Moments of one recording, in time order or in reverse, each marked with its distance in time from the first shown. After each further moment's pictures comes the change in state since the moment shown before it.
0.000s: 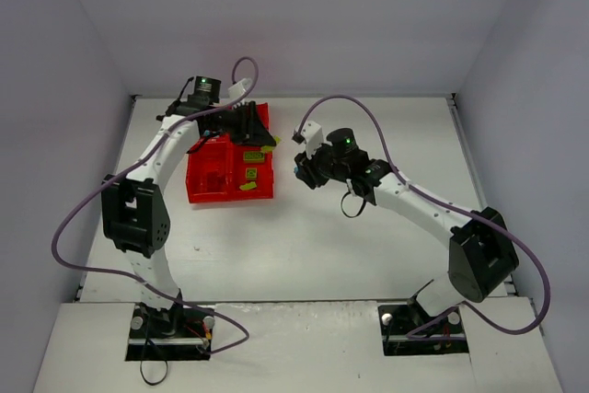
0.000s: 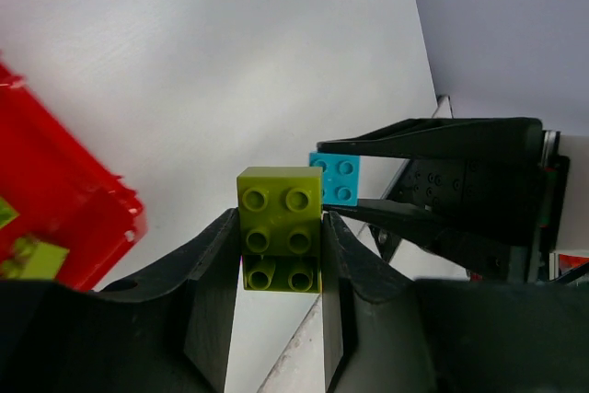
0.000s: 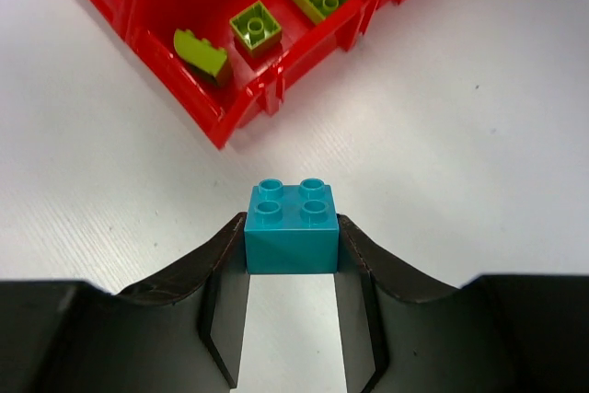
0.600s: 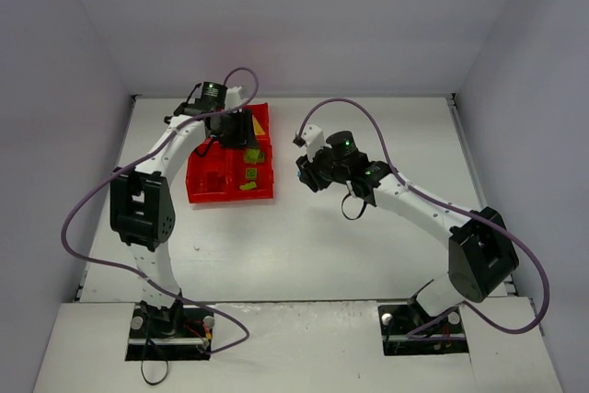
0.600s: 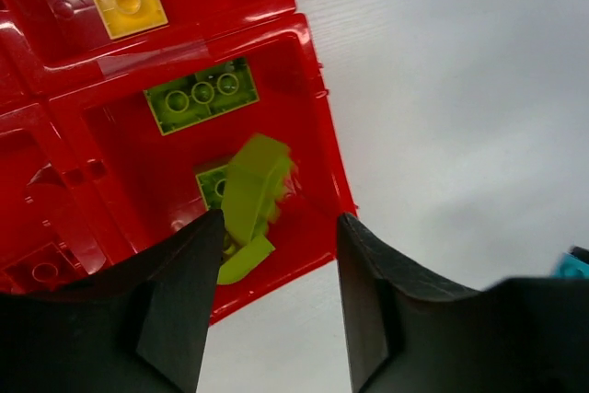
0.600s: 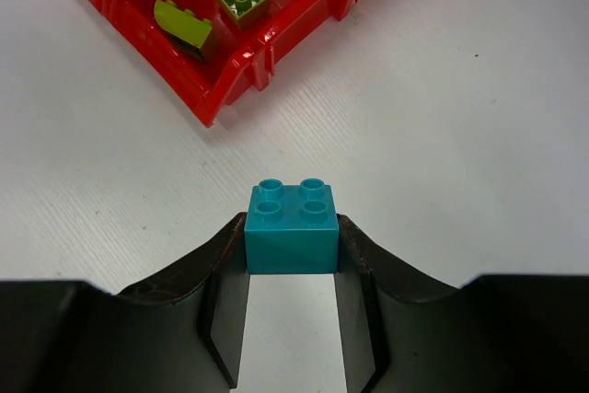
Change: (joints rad) left arm 0.014 0.051 0.000 -0.032 -0.504 0.080; right arm -0.002 0.000 -0.027 -0.035 0.038 -0.002
